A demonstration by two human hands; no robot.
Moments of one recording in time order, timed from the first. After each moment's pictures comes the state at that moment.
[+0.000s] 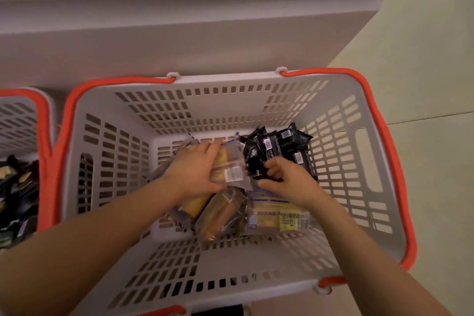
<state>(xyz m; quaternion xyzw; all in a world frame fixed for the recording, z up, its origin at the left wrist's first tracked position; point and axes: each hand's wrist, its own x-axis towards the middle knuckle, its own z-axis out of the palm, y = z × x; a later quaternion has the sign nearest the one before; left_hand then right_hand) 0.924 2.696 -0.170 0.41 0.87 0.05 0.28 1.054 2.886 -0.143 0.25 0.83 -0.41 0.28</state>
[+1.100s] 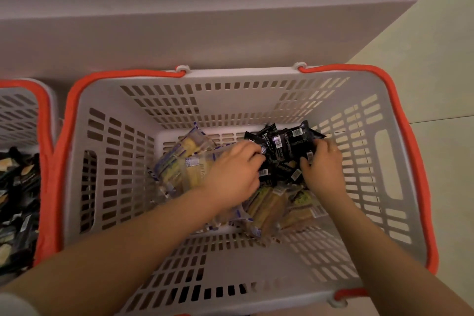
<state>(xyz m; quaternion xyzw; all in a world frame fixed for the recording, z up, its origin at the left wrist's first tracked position) 0.956 2.732 -0.153 0.49 0.83 0.16 0.21 1.048 2.914 -0.177 0.37 0.90 -0.19 0.11</state>
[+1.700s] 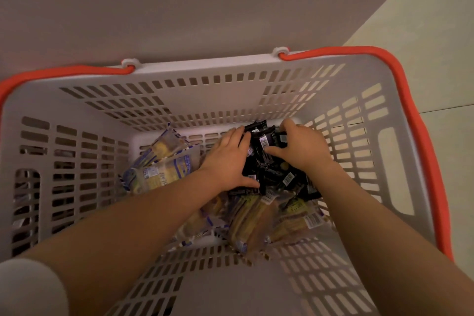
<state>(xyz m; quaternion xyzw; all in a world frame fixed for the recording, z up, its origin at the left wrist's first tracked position) 0.935 2.783 -0.226 0.42 0.84 0.03 0.35 0.998 2.952 -0.218 0.23 0.93 -0.16 0.23</state>
